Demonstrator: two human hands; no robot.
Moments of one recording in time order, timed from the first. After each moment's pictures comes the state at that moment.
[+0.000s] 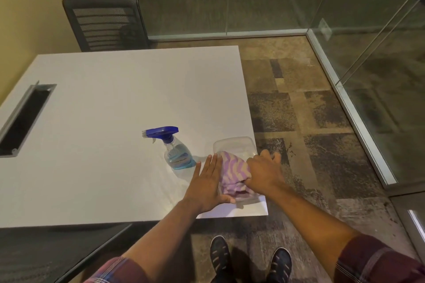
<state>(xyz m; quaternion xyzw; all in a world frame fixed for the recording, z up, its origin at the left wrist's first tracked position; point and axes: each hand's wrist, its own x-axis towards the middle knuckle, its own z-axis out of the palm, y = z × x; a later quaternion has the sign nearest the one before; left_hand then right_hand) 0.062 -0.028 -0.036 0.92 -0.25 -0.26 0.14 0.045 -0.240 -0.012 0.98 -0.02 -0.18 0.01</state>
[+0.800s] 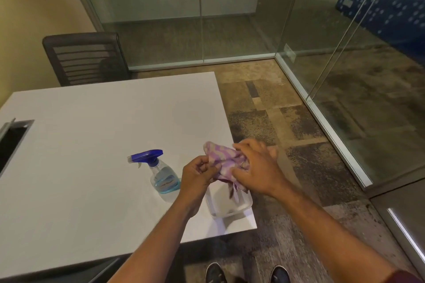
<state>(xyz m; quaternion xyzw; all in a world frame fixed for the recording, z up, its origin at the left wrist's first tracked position) 0.077 -0.064 0.047 0.65 0.03 -0.23 0.73 0.028 -0.257 0.092 0.96 -0.06 -0.03 -0.28</state>
